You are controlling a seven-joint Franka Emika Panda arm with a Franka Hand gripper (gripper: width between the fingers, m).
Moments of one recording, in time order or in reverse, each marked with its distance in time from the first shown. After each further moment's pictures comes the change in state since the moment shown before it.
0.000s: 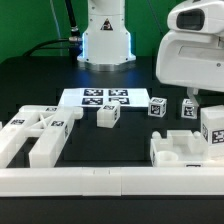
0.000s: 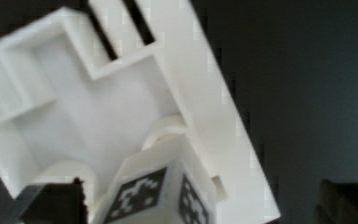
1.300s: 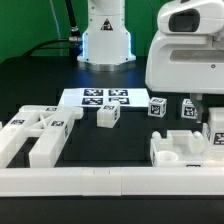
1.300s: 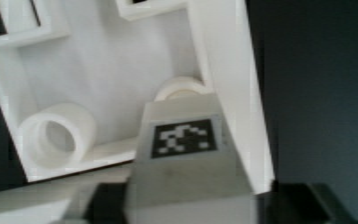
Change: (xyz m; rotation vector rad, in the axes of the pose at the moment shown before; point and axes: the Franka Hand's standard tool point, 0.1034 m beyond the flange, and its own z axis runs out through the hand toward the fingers) arm 0.016 0.004 -0.009 0.014 0.001 -0.050
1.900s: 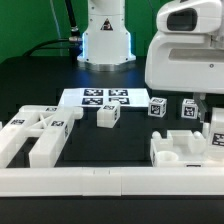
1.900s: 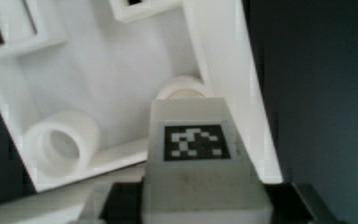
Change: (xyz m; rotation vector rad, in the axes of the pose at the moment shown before) arm -0.003 0.000 0.000 0.001 0.041 0.193
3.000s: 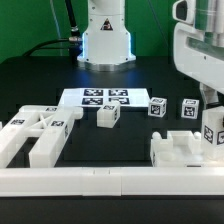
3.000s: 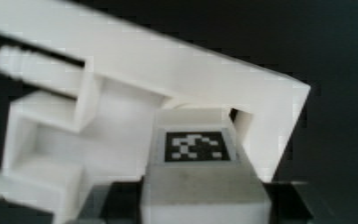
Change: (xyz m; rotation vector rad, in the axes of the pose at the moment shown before) arm -0.005 -0.001 0.002 0.036 0.000 0.964
